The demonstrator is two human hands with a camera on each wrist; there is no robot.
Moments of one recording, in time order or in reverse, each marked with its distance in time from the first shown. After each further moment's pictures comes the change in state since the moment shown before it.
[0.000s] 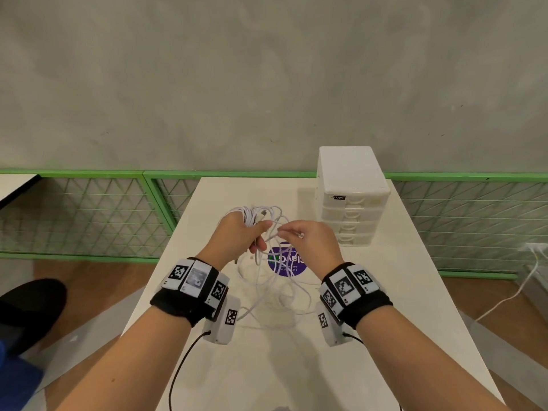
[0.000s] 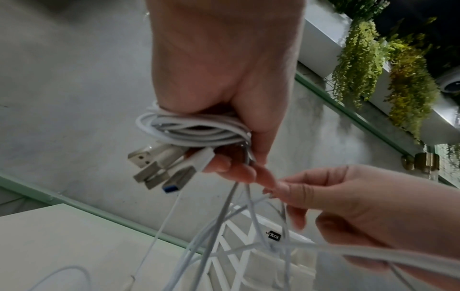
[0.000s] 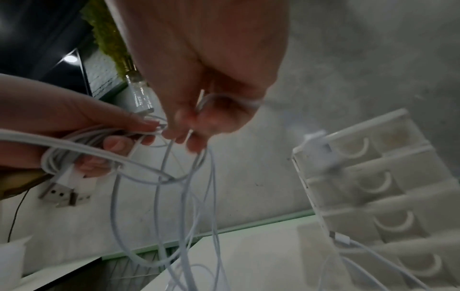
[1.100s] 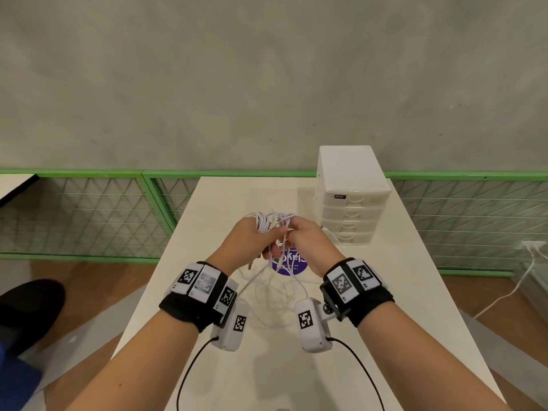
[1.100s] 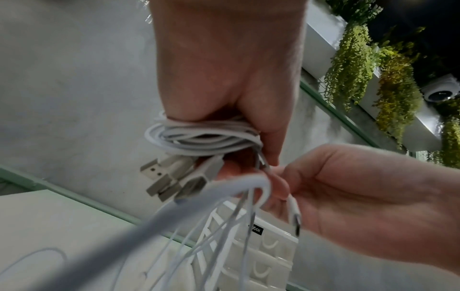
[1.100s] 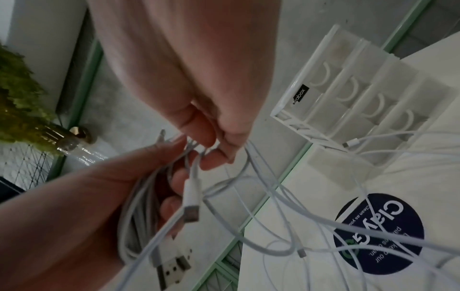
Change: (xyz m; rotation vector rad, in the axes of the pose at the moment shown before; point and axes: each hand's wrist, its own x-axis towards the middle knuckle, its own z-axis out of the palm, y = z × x) left_hand -0.015 0.009 0.010 -0.057 -0.138 0.104; right_hand 0.003 -0.020 0.010 0.492 -0.143 0.309
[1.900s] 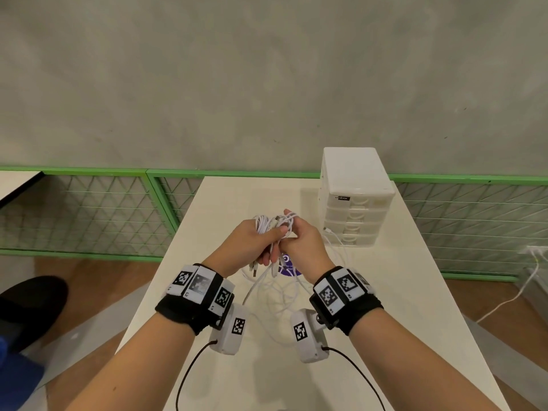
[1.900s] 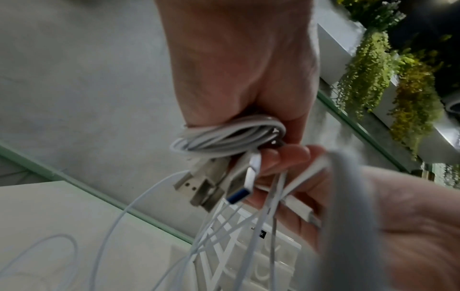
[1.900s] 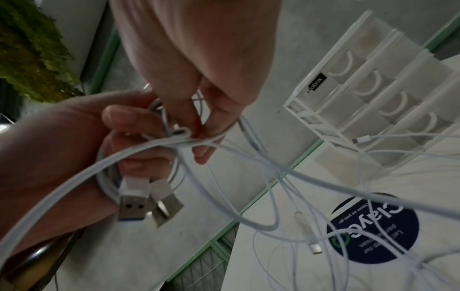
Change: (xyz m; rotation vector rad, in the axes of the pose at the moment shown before) left_hand -0.013 0.000 -0.007 -0.154 -0.057 -0.033; right_hand -0.006 0.007 0.018 0.105 0.074 -0.128
